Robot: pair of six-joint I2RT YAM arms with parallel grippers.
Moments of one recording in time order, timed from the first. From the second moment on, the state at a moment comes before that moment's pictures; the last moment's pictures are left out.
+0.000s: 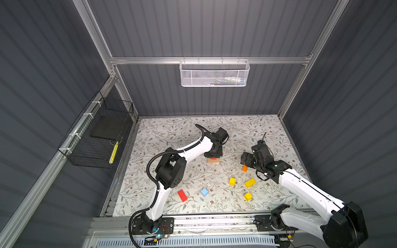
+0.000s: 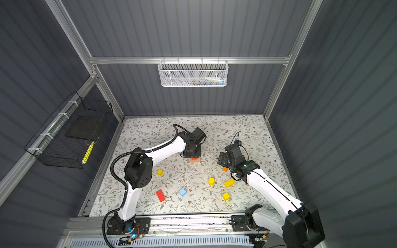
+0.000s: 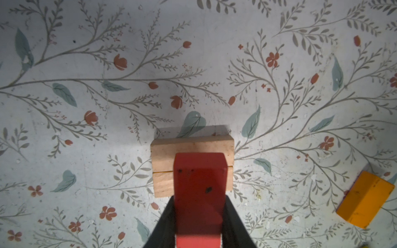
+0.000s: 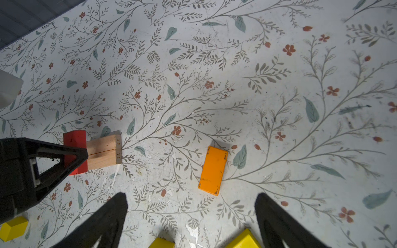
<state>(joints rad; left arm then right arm) -0.80 2.17 1.83 -0.95 -0.09 -0.69 0.45 1.11 0.73 -0.48 0.22 0.64</state>
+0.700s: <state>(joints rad) -0.80 2.19 1.83 -0.95 -0.11 -0.72 0.44 1.15 0.73 -0.48 0.20 0.65</state>
